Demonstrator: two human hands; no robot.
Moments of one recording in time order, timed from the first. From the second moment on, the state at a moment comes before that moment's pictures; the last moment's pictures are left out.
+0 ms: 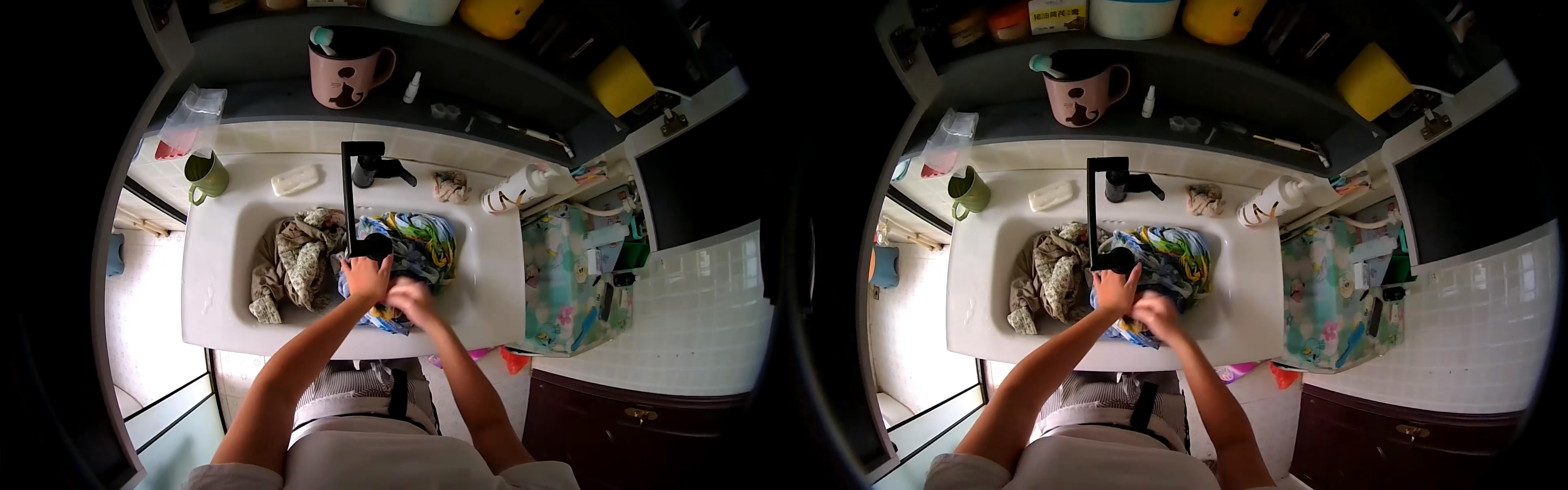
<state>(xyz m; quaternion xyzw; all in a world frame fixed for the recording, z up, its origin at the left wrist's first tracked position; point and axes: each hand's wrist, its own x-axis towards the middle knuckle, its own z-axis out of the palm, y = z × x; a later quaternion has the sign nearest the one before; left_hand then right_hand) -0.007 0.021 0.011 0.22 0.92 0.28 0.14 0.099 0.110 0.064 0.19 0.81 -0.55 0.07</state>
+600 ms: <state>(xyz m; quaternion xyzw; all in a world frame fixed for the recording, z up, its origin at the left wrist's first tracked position) -0.013 -0.021 -0.023 0.02 0.88 0.48 0.01 0.042 0.052 -0.003 0.21 0.91 -0.30 -0.22</state>
